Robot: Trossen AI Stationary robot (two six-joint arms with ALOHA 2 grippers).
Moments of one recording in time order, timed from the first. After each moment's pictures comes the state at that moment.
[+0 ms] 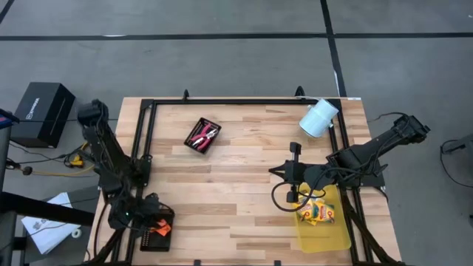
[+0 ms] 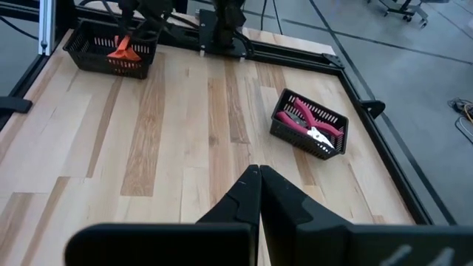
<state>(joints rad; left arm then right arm) -1.28 1.03 0.32 -0.16 -0.46 -1.25 0.50 1.22 1.10 -0.49 0.63 0.11</state>
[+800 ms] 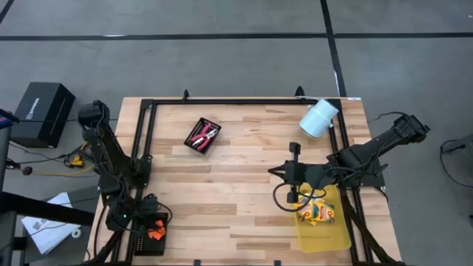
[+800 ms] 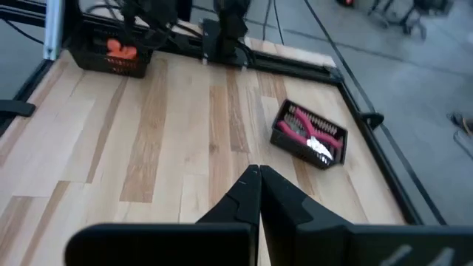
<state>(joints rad) -1.32 1.06 0.32 -0.16 -0.51 -1.35 0.50 1.22 1.10 -0.46 0.63 0.07</state>
